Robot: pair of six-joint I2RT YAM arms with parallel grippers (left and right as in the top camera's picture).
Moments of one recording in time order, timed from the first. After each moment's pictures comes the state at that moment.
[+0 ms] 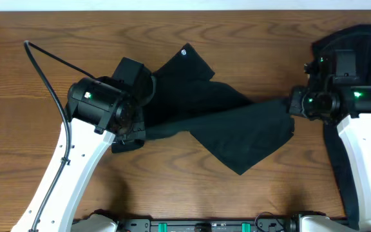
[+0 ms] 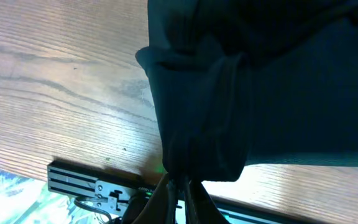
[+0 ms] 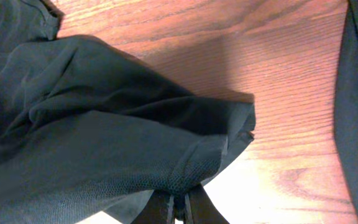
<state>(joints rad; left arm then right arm) -0.41 1.40 1.57 -1.64 -0.19 -0.56 0.00 1.38 1.27 -1.05 -0.11 0.26</state>
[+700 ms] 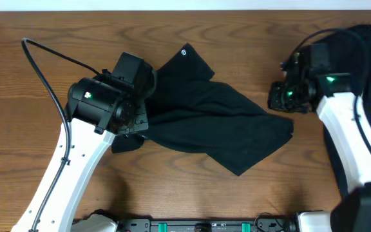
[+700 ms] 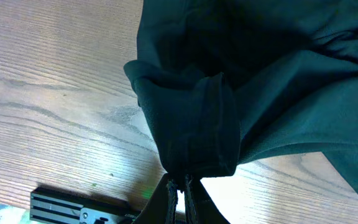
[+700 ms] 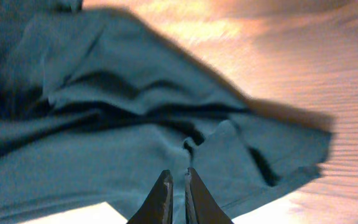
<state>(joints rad) -0.41 1.40 1.57 -1.54 -0.20 -0.56 0.08 1.58 1.26 -0.95 -0.26 0.25</state>
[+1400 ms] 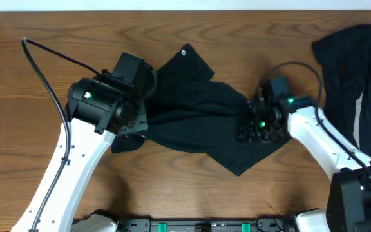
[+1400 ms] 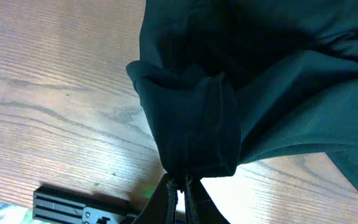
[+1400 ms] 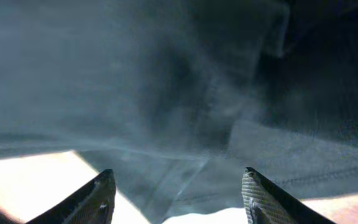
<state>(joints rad) -0.41 1.40 1.57 -1.54 -0.21 -0.56 0.24 1.60 0.93 -0.81 -0.30 0.26</state>
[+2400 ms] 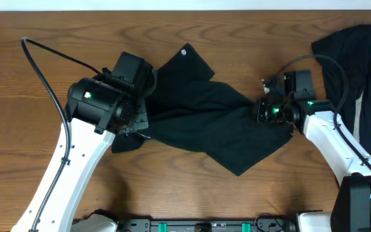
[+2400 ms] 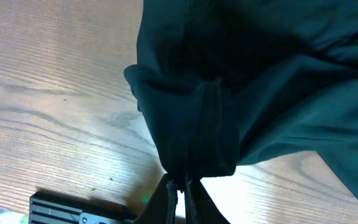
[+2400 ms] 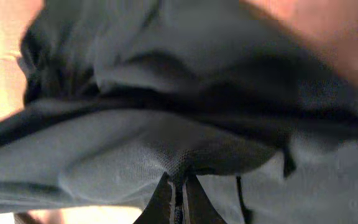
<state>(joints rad) -0.41 1.40 1.57 -1.52 -0.21 -0.56 0.10 1.55 0.92 -0.50 -0.54 0.33</state>
